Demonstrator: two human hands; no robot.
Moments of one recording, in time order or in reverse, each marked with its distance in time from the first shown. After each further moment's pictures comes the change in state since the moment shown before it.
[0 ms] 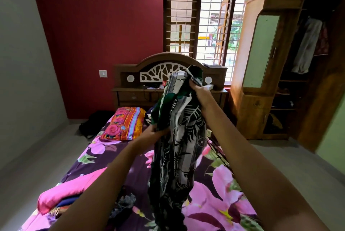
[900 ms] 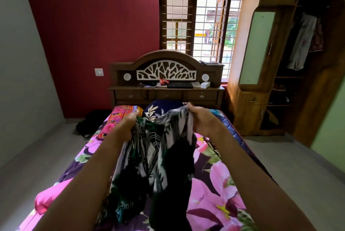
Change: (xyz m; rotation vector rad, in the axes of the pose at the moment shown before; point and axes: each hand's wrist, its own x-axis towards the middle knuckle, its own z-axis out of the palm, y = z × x) left_hand 0.014 0.016 -0.040 -0.349 0.240 -0.207; right_hand -0.025 0.049 -0.032 0.082 -0.230 0.267
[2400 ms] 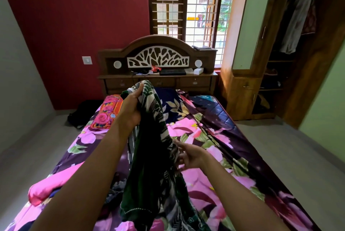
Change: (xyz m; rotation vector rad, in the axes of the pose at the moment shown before) left_hand -0.003 0.011 0.054 -0.334 -0.171 0.043; right_hand 0.007 0.145 -0.078 -0.092 0.031 0.657
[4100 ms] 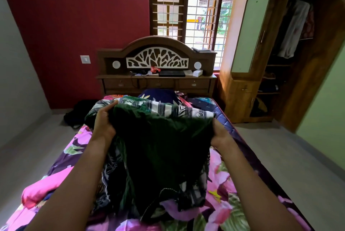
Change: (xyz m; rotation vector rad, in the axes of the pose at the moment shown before) left_hand -0.003 0.006 -0.080 -0.116 0.201 0.144; right_hand -0.075 -0.072 -0.002 0.588 0.078 -0.646
